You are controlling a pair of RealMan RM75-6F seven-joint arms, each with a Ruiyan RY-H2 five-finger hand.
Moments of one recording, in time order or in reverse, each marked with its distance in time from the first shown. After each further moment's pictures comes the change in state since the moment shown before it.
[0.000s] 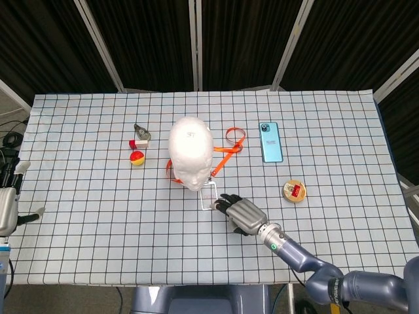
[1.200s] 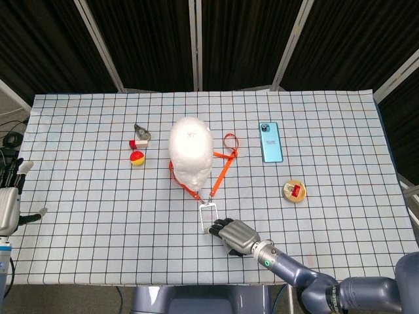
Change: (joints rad) left arm 0.040 -0.004 -0.049 0.011 0.045 -0.061 -0.008; right arm 0.018 0.008 -0.087 -0.120 0.045 -0.069 -0.058
